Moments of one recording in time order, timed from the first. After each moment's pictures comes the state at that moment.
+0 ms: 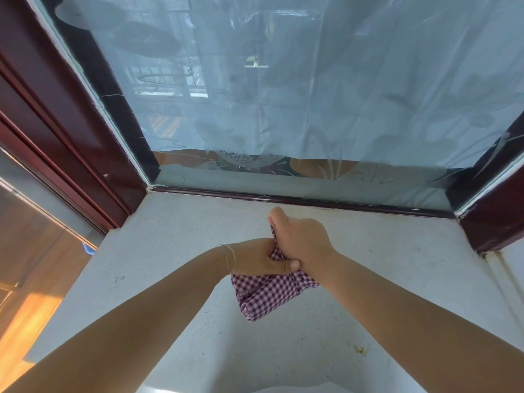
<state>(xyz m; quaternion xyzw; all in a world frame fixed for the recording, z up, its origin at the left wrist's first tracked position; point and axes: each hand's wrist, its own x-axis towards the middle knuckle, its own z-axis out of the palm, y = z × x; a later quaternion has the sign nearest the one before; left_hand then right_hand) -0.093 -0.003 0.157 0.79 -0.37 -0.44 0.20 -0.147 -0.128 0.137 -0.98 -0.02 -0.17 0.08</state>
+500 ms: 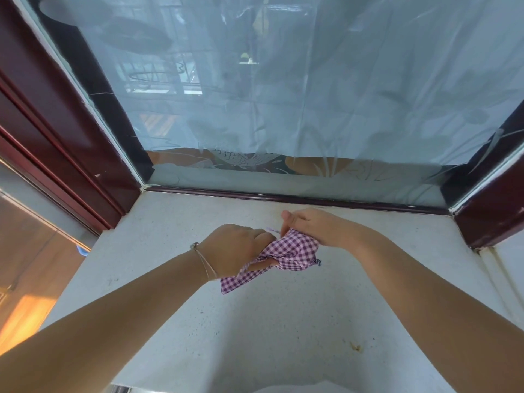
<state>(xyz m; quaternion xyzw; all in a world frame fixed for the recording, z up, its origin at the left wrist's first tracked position) -0.068 0.024 0.136 0.73 -0.66 0.13 0.10 -0.138 -0.182 0.164 -0.91 -0.01 0.16 0.39</state>
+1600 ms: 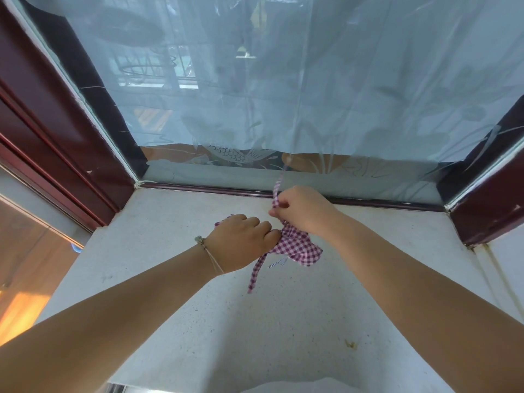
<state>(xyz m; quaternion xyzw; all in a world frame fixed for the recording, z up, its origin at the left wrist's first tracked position) -0.069 0.005 0.134 0.73 -0.66 0.18 -0.05 -0.118 -0.167 0.181 -0.97 0.05 0.07 0.23</state>
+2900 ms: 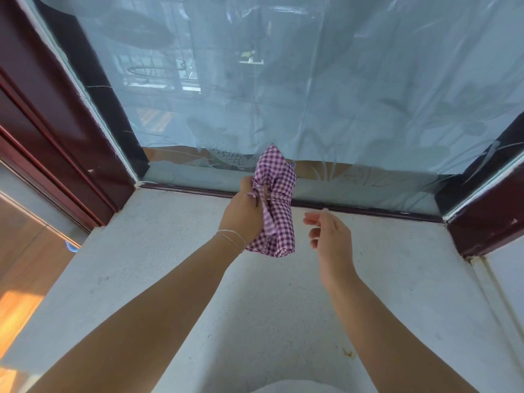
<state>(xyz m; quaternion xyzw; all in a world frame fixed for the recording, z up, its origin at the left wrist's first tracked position) -0.059 -0.033 0.166 0.87 -0.17 -0.10 0.44 -0.164 -0.147 0.144 -0.65 0.34 -0.20 0.65</state>
